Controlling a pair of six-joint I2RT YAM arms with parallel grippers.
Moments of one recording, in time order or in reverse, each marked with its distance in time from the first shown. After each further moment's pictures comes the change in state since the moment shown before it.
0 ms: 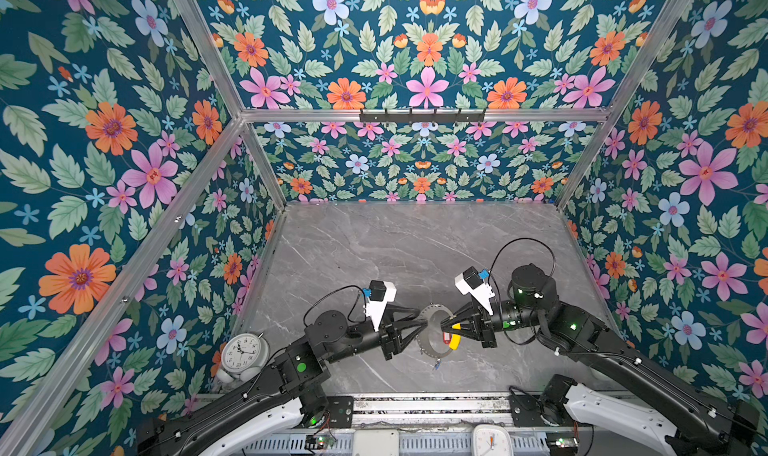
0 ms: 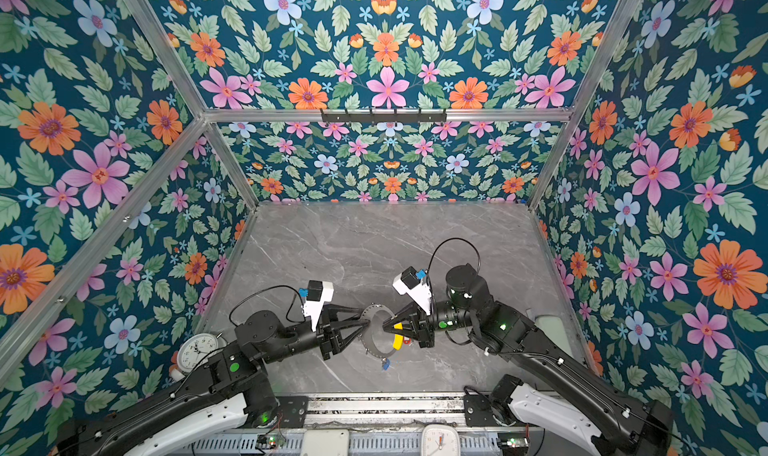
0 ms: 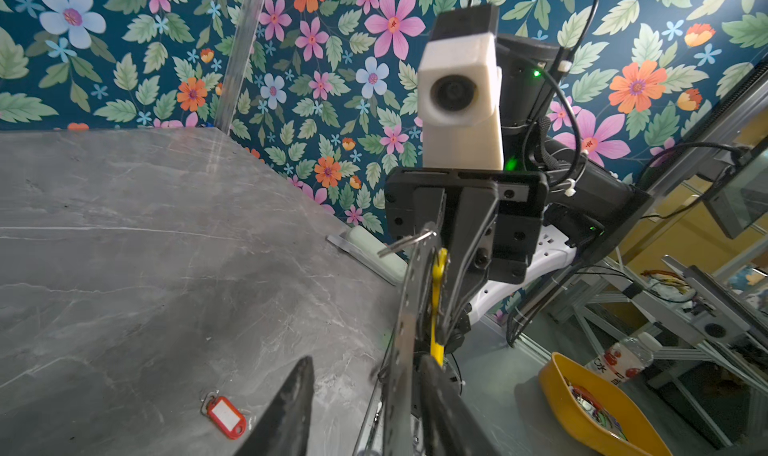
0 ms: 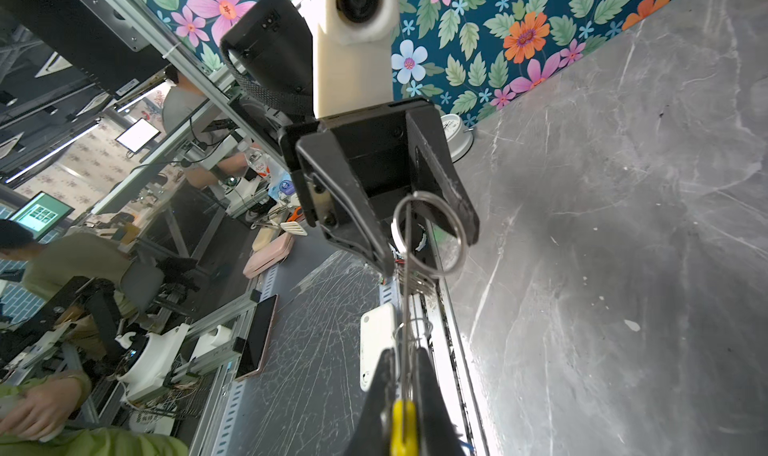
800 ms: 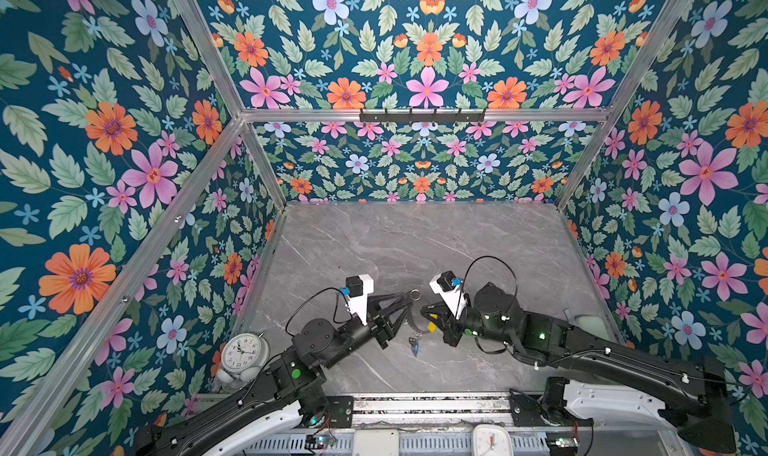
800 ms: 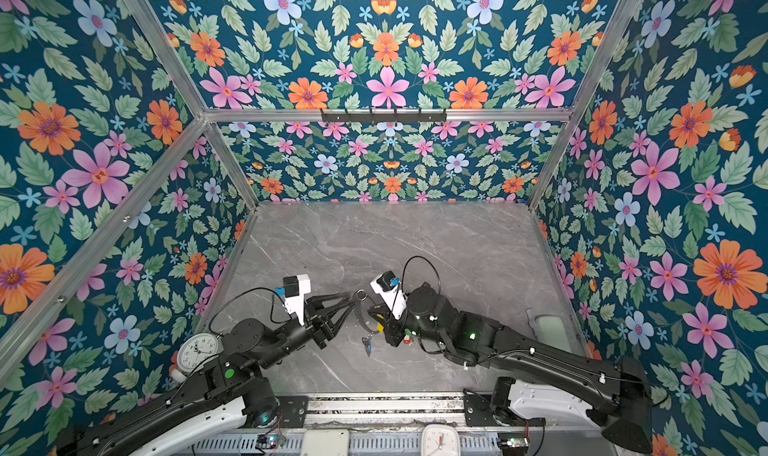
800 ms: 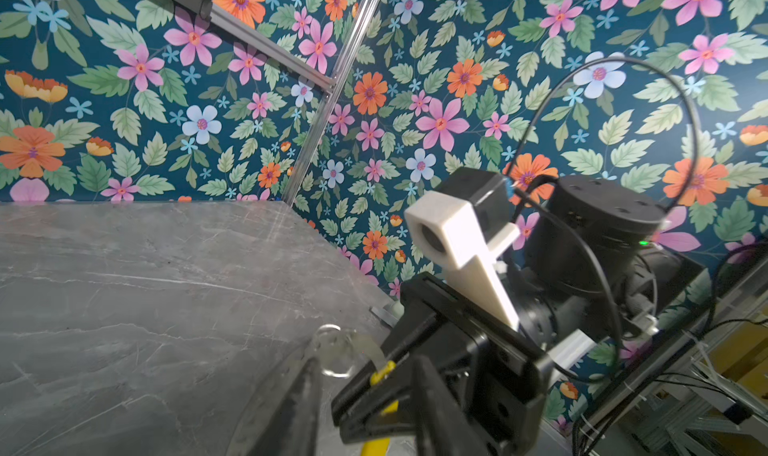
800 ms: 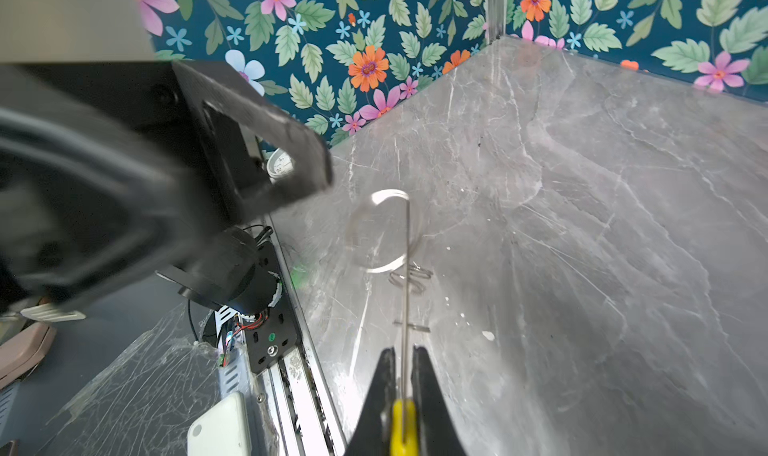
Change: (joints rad) left arm -0.001 -0.116 -0.053 0.091 -0.277 -0.003; right arm 0.274 0.108 -0.004 0.080 0.755 -0.010
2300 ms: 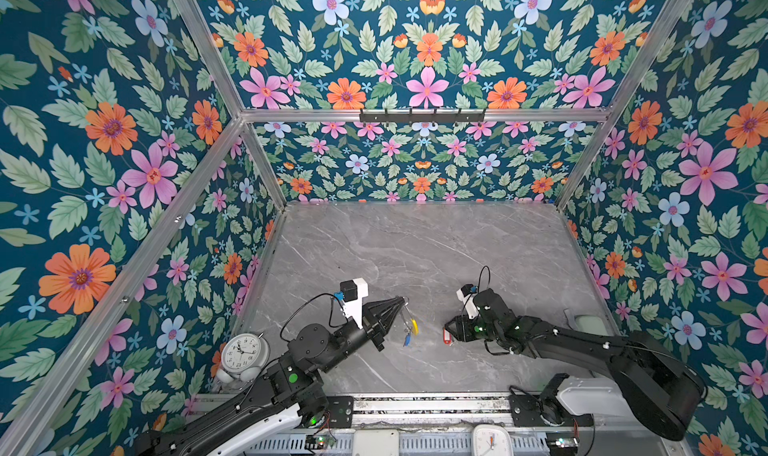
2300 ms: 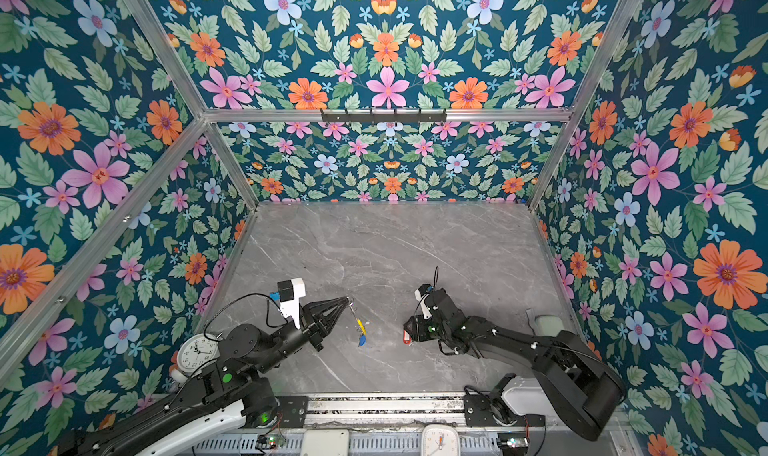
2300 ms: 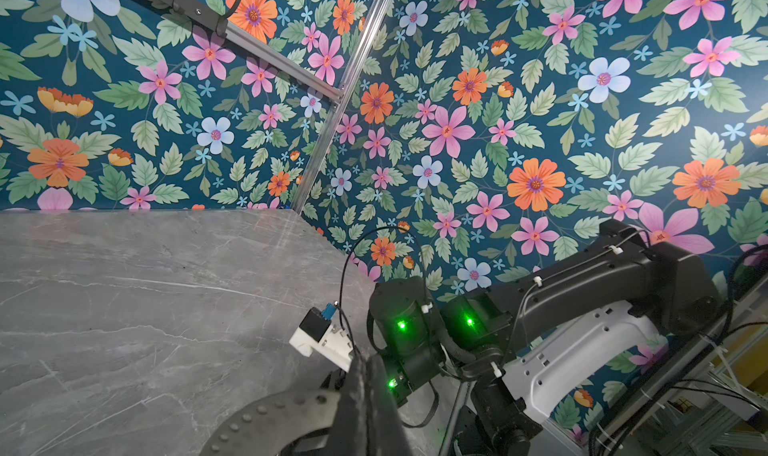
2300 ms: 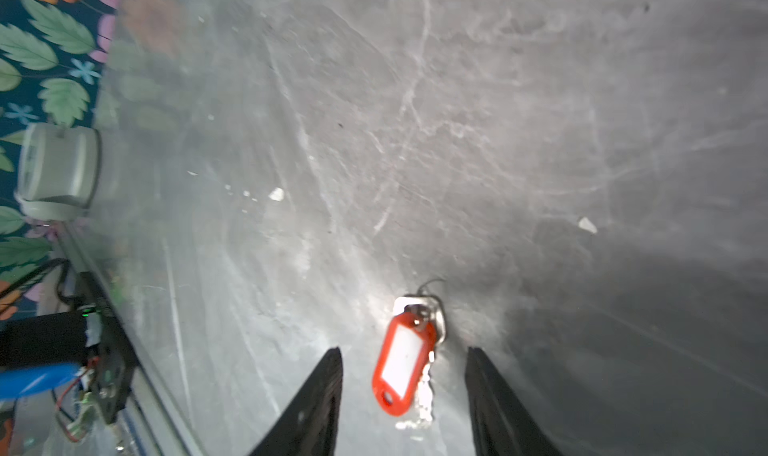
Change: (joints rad) left arm 0.000 -0.031 -0.047 0.014 -0.032 0.018; right arm -0.338 0.195 -0.406 0.222 -0.153 0.301
